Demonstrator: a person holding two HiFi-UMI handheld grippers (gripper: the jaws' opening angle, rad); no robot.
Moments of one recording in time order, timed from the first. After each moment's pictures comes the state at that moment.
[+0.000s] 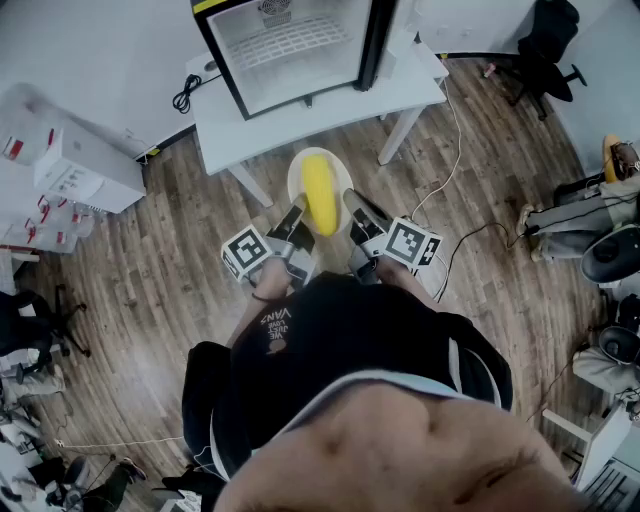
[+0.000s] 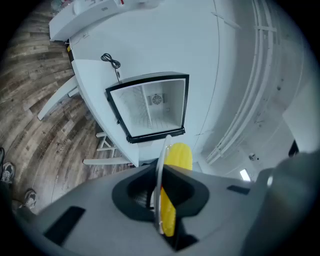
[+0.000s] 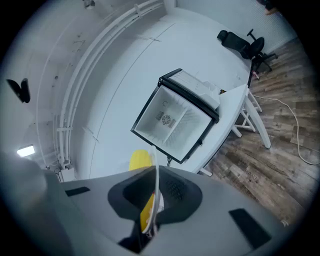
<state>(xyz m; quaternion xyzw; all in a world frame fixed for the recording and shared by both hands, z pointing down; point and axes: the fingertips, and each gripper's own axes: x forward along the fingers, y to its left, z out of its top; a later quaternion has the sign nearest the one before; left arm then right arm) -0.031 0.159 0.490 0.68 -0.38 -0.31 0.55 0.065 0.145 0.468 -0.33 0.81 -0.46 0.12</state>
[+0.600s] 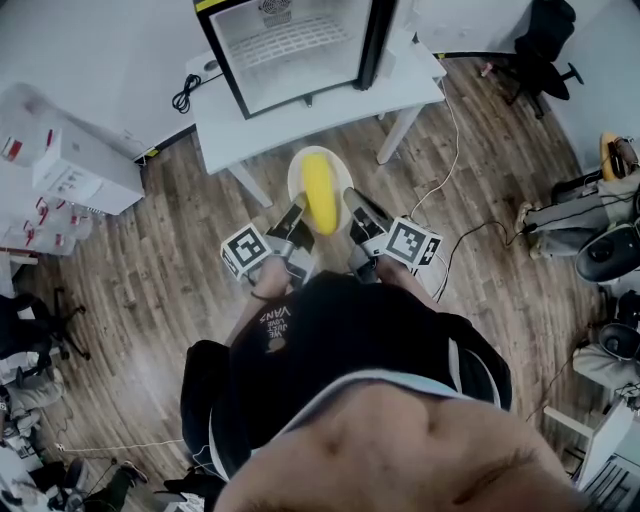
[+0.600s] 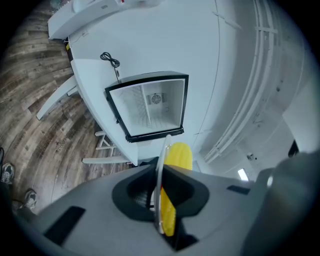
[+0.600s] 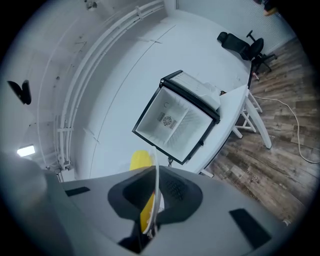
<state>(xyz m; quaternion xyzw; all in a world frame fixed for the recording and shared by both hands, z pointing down) -0.034 0.162 0.489 0.68 -0.38 -0.30 0.55 0.062 0.149 0.465 -0.33 0.81 -0.46 0.13</state>
